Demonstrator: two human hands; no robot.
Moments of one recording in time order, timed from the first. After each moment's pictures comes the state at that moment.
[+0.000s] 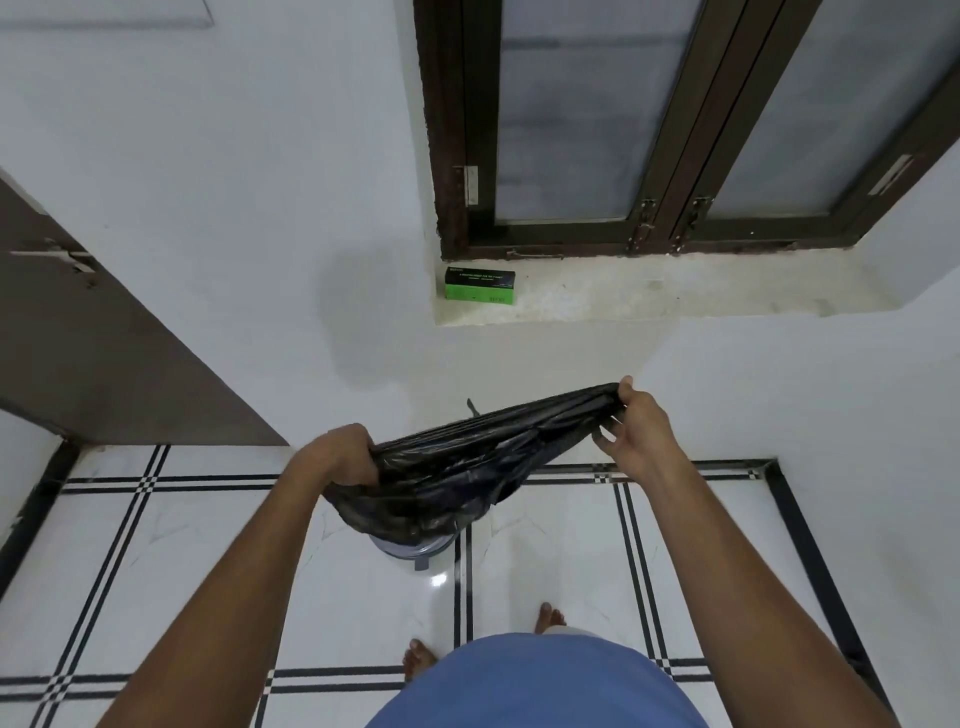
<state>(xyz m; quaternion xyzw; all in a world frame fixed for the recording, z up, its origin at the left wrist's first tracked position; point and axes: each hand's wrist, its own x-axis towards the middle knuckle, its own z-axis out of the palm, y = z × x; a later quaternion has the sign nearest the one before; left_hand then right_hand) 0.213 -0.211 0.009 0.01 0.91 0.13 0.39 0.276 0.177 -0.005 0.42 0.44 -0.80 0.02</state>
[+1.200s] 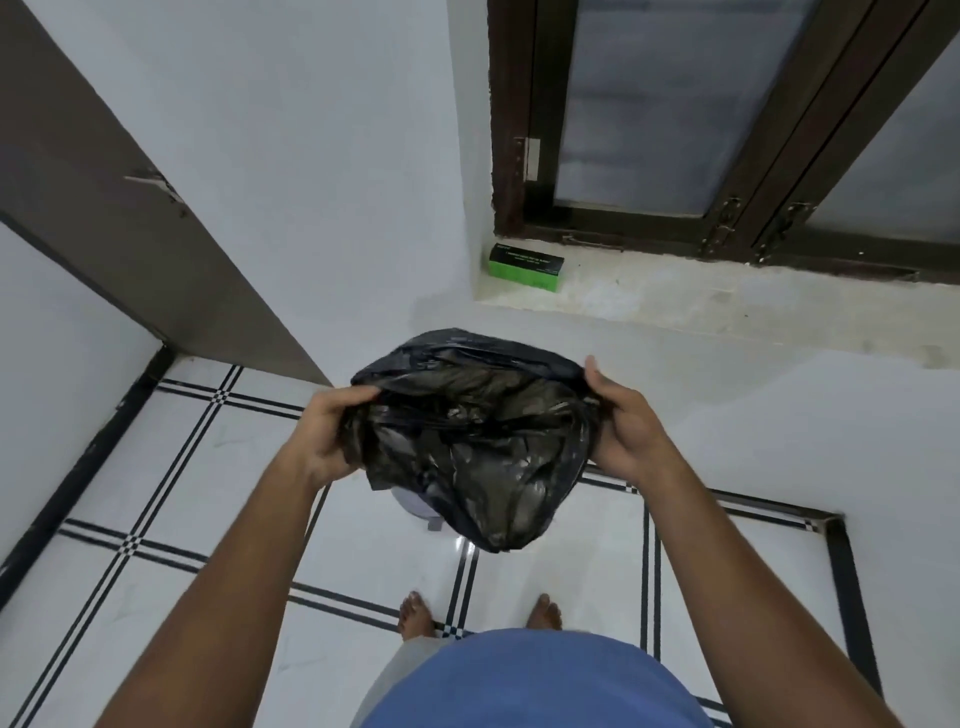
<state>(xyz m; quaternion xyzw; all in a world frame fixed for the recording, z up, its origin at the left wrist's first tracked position) 0.273 -0.186 0.021 -0.23 0.46 0.82 0.27 0.249 0.183 -0.003 0.13 0.43 -0.84 0.30</state>
